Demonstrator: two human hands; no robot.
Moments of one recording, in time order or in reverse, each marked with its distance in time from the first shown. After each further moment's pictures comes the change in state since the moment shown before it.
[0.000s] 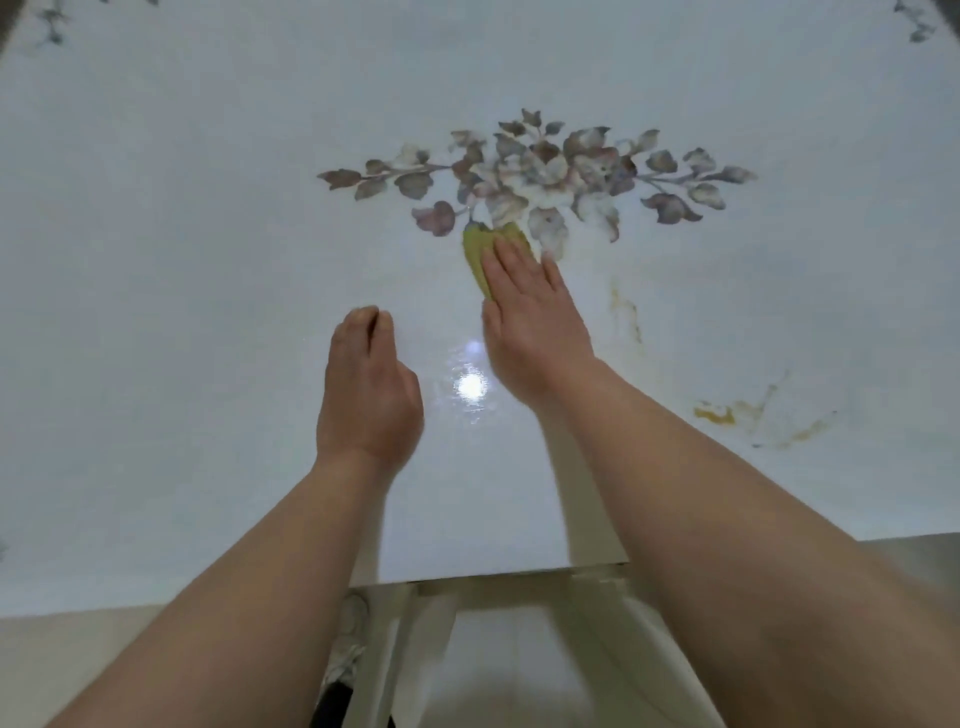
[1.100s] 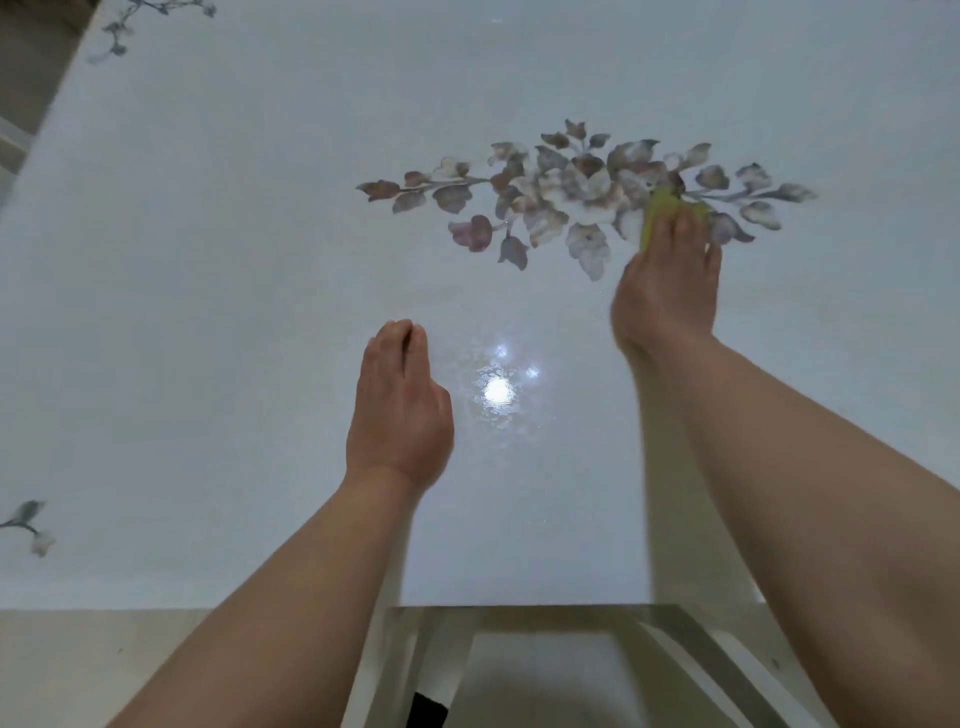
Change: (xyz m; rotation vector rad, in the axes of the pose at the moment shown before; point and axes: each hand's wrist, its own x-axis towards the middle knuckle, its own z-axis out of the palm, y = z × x) left_hand 0.001 0.003 -0.003 0.002 -0.061 -0.029; right_hand 0.041 0.083 -0.015 -0.043 0.149 0.464
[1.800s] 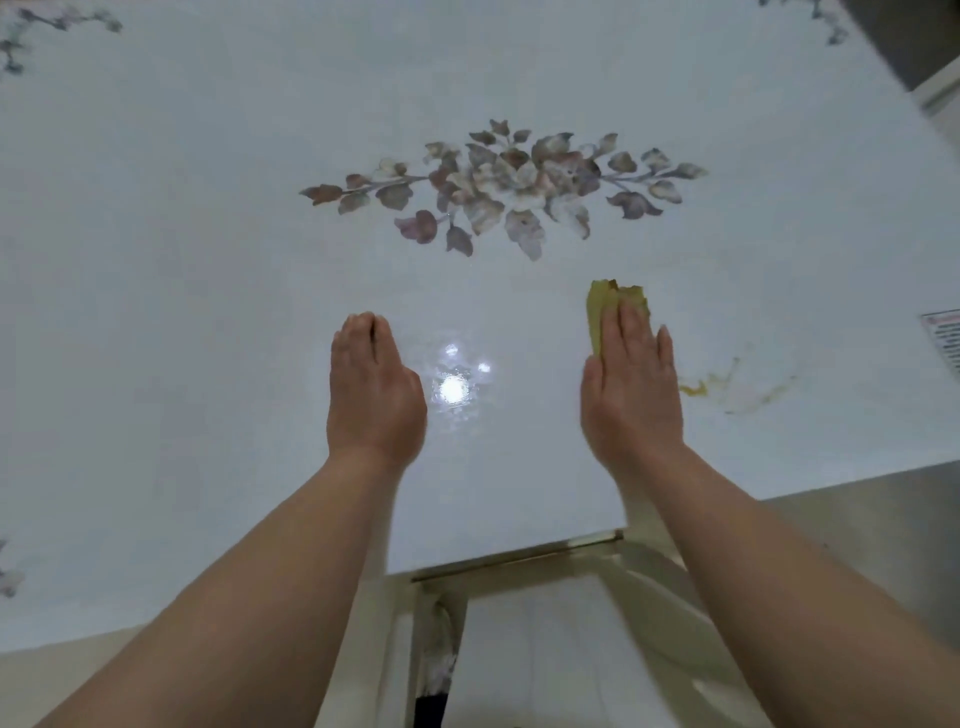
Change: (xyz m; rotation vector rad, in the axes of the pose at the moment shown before) left_hand -0.003 0.006 -0.010 0.027 -0.028 0.047; right_hand -0.152 0.030 -0.017 -0.087 -0.051 -0.052
